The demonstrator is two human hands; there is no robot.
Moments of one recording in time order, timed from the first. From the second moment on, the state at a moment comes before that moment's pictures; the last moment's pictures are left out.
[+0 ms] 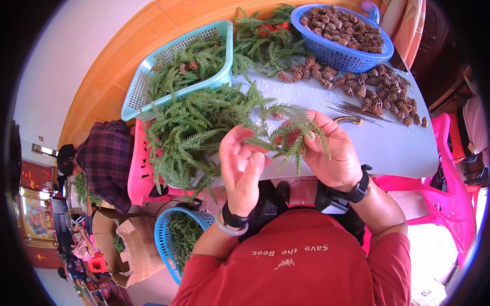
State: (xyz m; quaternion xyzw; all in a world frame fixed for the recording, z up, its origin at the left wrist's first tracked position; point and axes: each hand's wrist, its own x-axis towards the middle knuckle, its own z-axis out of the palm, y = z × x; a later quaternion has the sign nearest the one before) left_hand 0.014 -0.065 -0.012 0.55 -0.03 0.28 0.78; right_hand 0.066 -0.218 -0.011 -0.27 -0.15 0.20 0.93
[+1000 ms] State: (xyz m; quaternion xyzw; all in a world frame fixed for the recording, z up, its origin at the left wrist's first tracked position) left_hand -0.012 -0.048 0.007 0.47 -0.08 0.08 0.88; right_hand 0.050 -0.234 0.035 -0.75 -0.48 -0.18 0.41
